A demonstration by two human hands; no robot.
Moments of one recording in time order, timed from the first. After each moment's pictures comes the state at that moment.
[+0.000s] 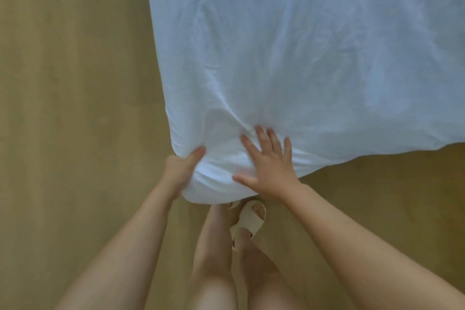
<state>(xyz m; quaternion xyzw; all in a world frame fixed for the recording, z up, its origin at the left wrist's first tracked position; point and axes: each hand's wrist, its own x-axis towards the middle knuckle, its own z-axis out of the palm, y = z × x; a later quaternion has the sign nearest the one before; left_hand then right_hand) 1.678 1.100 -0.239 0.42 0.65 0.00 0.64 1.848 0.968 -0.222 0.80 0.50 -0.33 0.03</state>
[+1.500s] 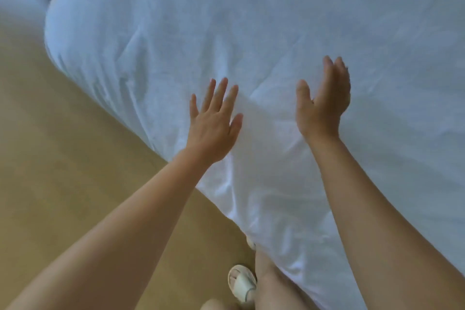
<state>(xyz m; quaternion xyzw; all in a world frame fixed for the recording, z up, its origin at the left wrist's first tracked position) 2.224 1.822 -0.177 0.98 0.01 -0.12 0.16 2.281 1.637 -0.178 0.93 -0.10 0.01 -0.34</state>
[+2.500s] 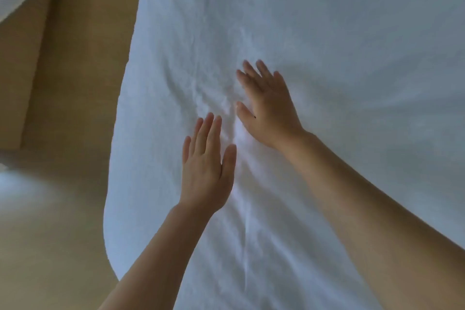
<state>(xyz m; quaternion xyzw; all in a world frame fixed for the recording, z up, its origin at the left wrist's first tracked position) 2.538 2.036 -0.171 0.94 -0.17 -0.15 0.24 2.570 1.876 -0.204 0.96 -0.05 0.01 -0.28</state>
